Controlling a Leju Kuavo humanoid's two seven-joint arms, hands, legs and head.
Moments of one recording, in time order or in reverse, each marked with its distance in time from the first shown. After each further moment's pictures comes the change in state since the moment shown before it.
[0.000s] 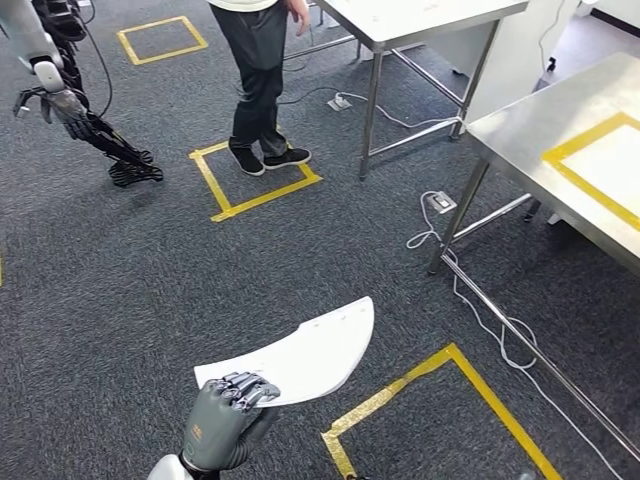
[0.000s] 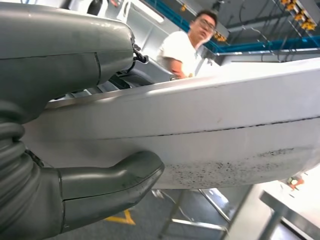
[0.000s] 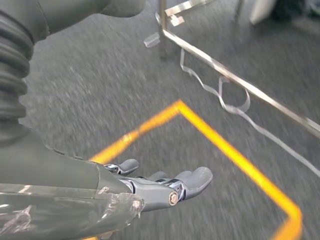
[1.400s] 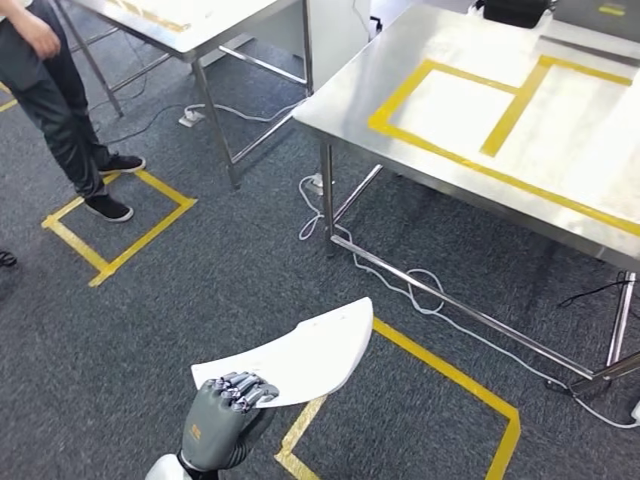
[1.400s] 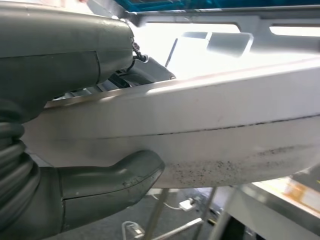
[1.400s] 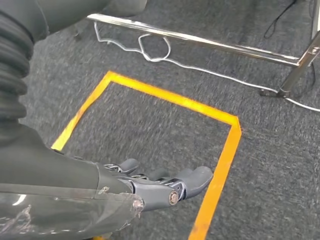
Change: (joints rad) left arm 0.003 0.002 0.005 0.003 -0.047 0.001 -0.006; right arm 0.000 -0.010 0.001 0.067 -0.061 -0.053 0.011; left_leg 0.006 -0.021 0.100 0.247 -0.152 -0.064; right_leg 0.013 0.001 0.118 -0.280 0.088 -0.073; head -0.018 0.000
